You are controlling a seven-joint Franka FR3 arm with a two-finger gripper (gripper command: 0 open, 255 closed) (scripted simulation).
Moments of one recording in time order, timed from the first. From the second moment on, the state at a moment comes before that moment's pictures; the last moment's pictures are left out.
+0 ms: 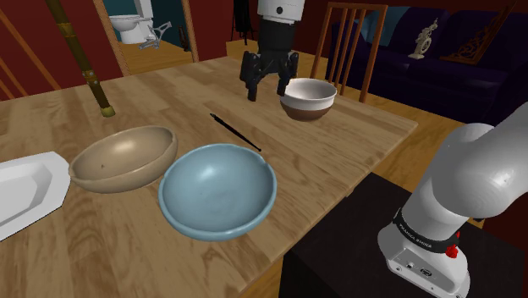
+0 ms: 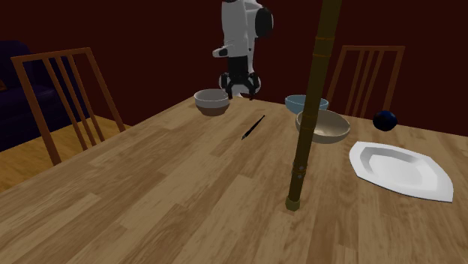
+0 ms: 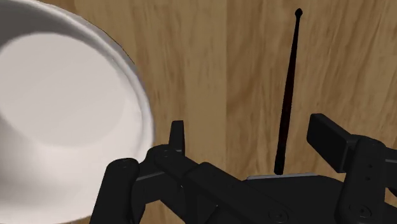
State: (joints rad) arm 0.10 -0.46 0.23 -2.22 0.22 1.86 0.31
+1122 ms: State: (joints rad) arm 0.13 -0.24 0.35 -2.20 0.22 2.03 0.43
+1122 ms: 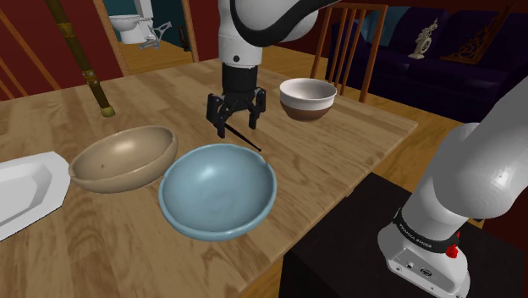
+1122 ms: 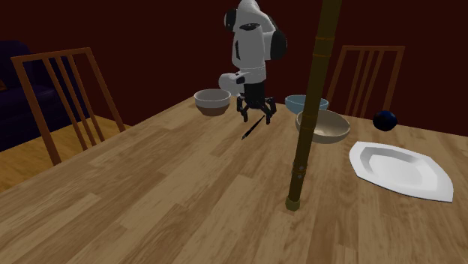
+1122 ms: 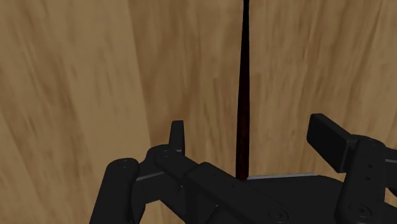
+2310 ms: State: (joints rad) arm 0.14 -0.25 0.34 -2.17 0.22 1.99 0.44
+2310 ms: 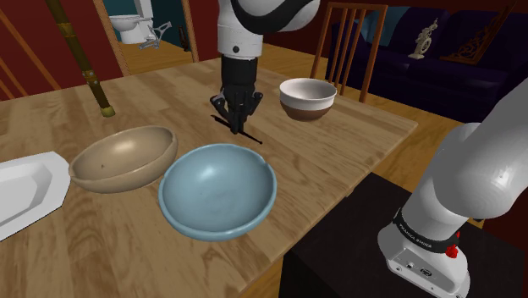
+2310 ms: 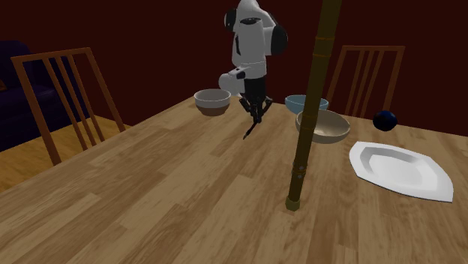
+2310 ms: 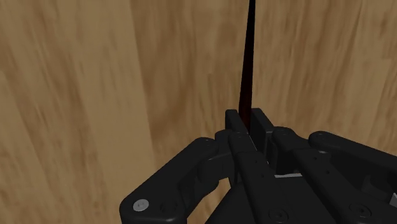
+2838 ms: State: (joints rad) arm 0.13 -0.26 0.33 -2.08 0.21 1.88 0.45
